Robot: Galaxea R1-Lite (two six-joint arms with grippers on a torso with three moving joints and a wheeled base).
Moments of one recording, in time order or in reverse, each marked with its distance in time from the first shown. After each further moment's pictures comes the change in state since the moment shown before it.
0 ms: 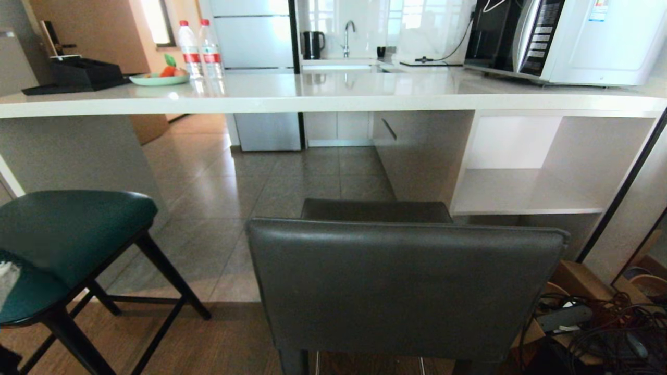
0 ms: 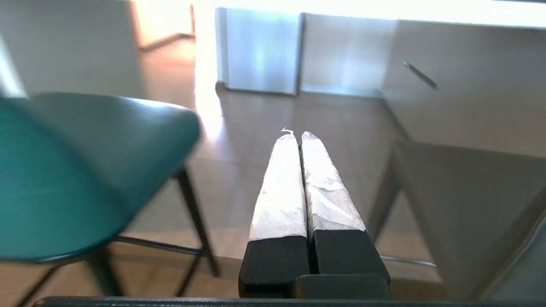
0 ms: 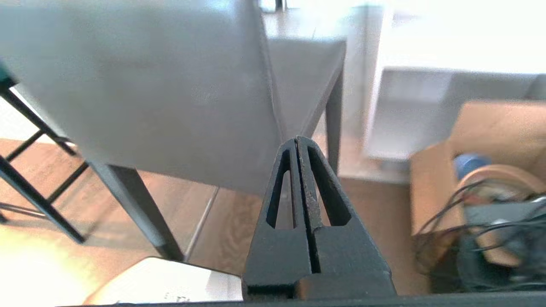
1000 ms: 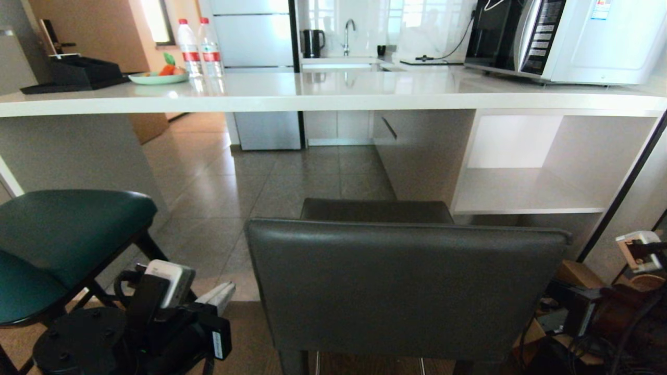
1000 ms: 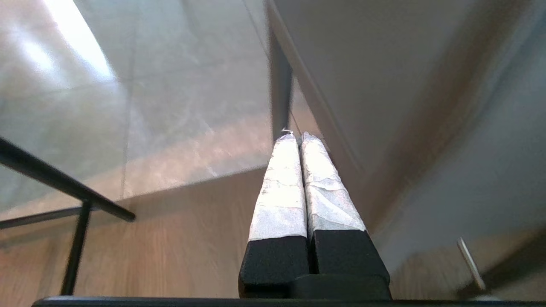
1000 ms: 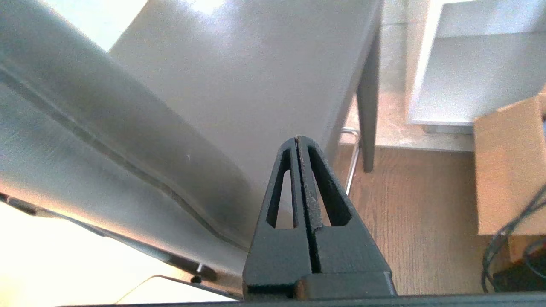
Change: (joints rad) left arm -0.417 1.017 0.096 -0.726 0.049 -0.057; right arm 0.077 1.052 0.270 -1.132 -0.026 0.102
